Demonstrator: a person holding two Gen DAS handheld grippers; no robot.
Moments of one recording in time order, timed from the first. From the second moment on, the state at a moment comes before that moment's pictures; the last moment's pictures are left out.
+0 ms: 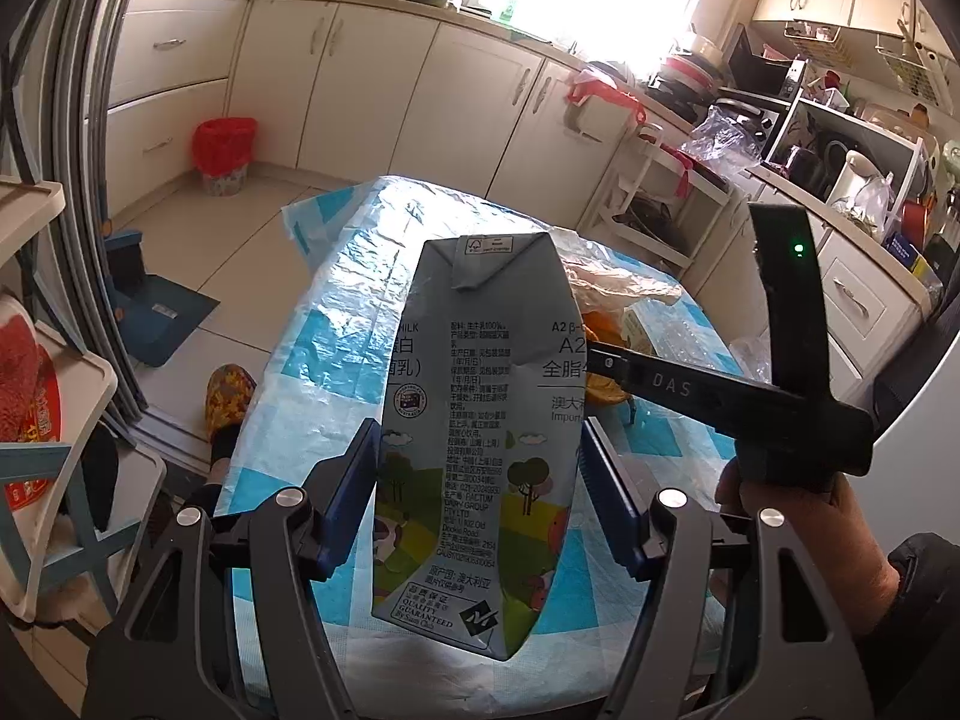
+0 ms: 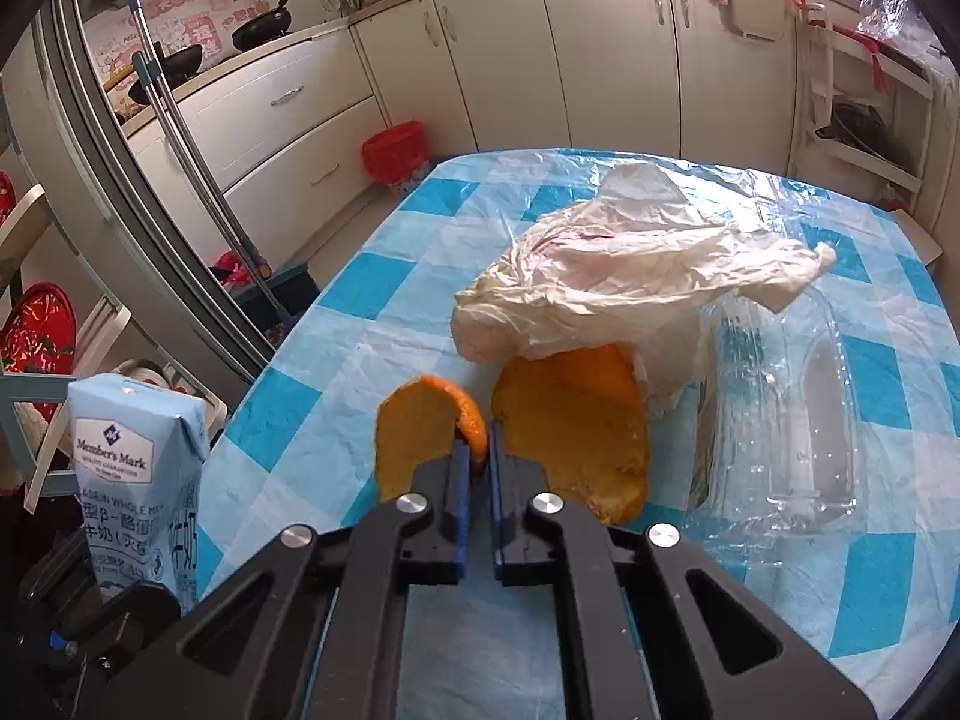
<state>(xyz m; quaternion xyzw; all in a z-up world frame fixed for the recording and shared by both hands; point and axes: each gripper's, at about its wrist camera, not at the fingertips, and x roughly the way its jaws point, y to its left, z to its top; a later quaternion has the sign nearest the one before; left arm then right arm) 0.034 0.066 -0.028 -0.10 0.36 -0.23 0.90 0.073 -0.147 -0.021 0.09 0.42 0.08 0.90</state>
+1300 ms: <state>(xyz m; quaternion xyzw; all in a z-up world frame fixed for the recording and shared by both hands) -0.051 -0.091 0.017 0.06 0.33 -0.30 0.89 -0.123 -0.305 0.003 0.17 0.34 -0.03 0.92</state>
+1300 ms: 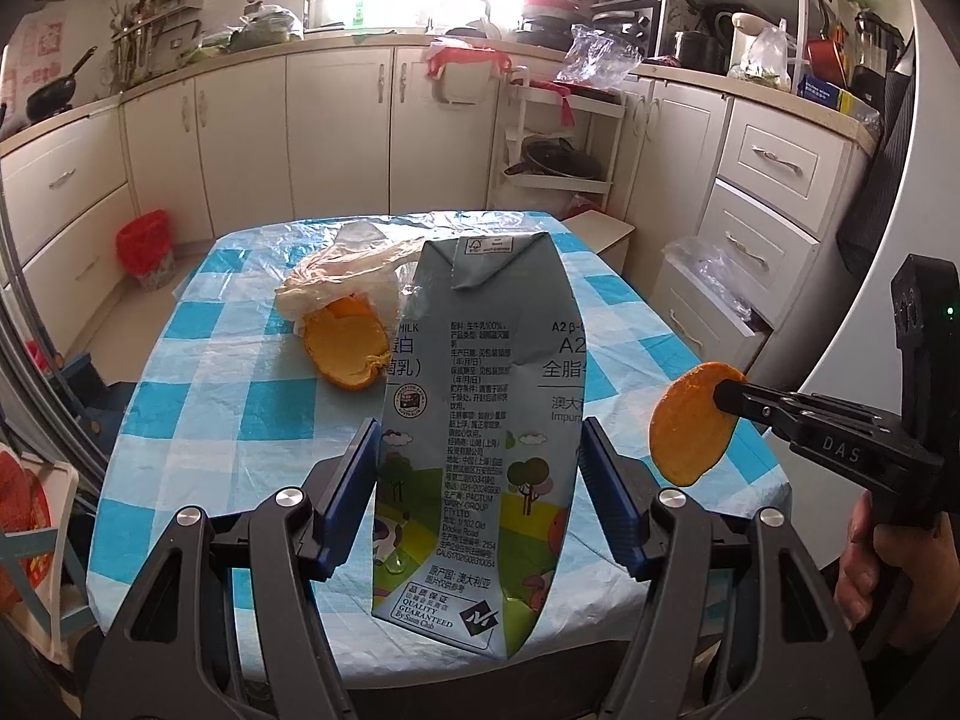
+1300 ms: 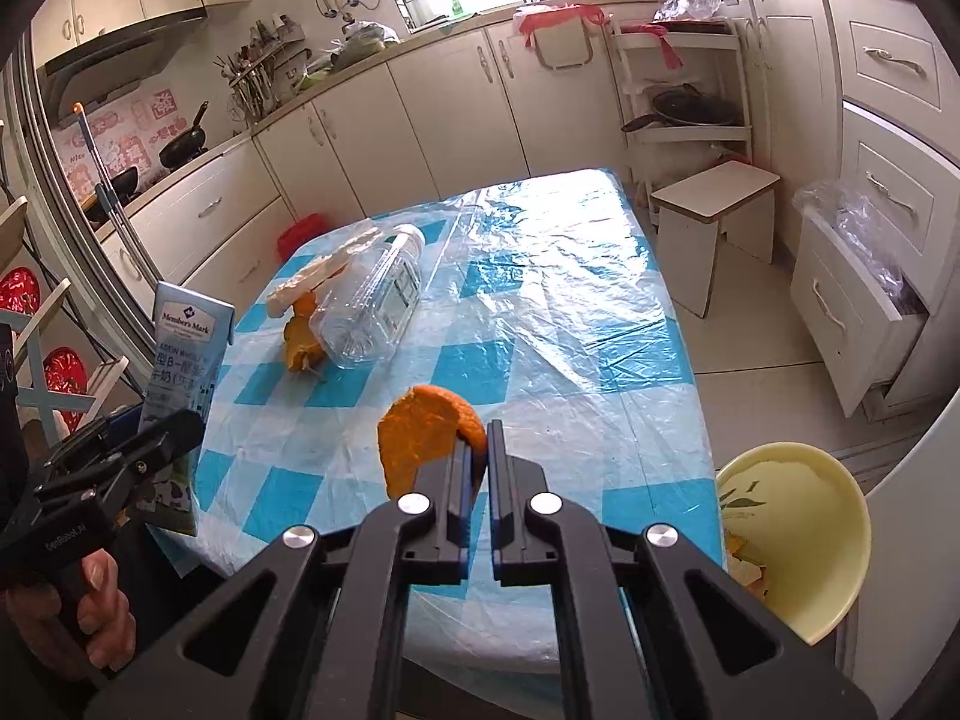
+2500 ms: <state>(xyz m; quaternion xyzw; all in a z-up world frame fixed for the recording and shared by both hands) -0.057 -0.109 0.016 0.06 0.33 -0.31 0.89 -0.136 -0.326 0.005 0.20 0.33 -0.06 0.92</state>
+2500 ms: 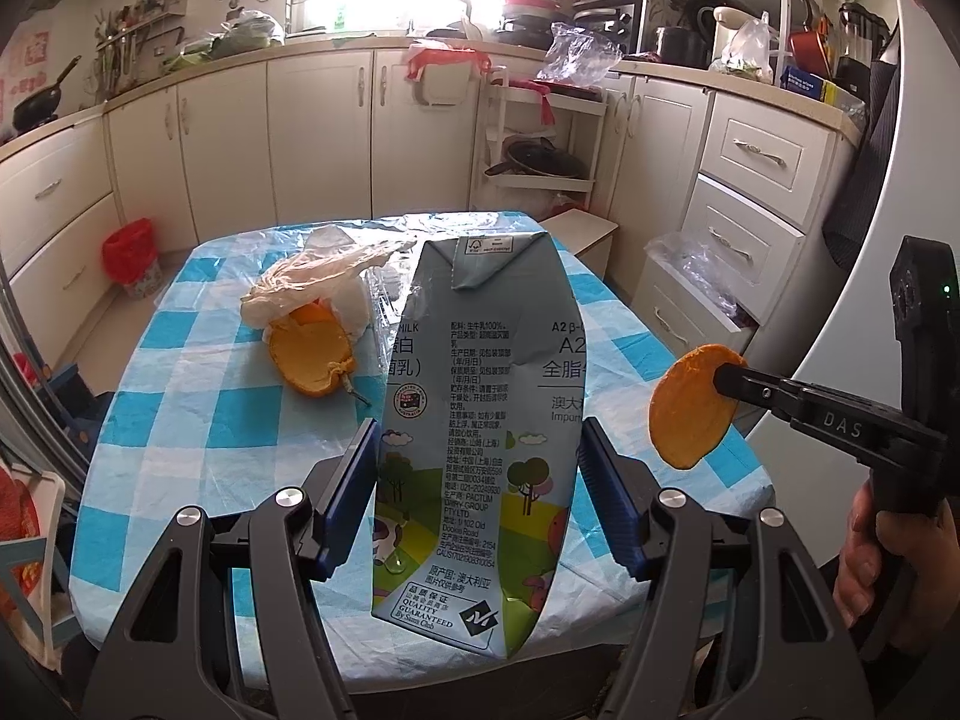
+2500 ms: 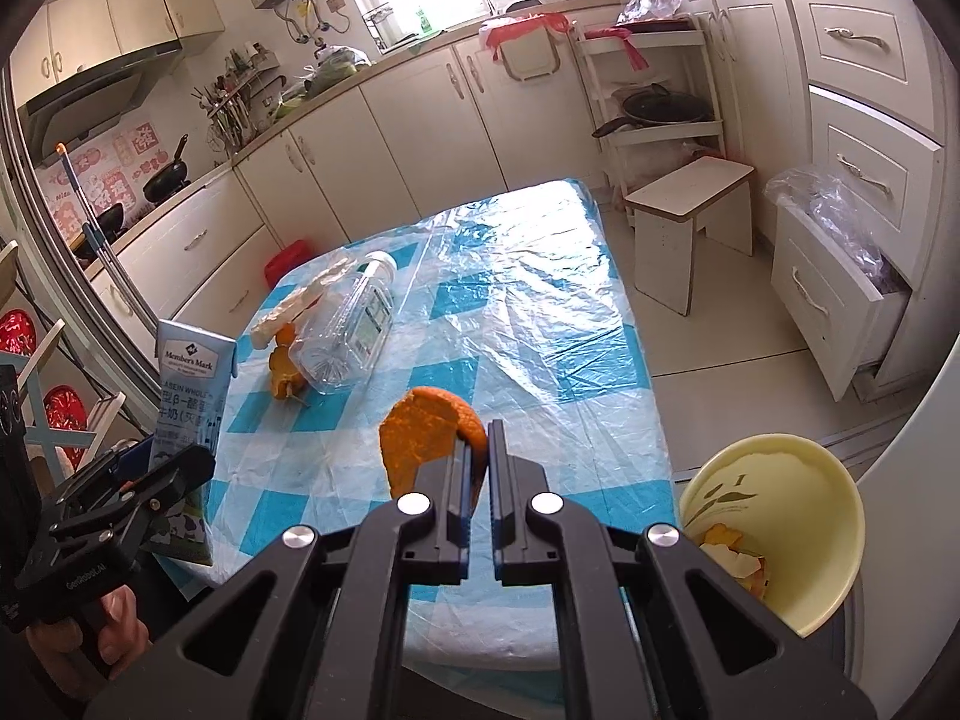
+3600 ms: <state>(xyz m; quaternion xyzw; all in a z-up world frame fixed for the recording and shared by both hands) -0.117 -0.302 0.001 0.09 0.35 -0.47 0.81 -0.215 -0.501 0.045 0.29 0.23 -0.27 0.89</state>
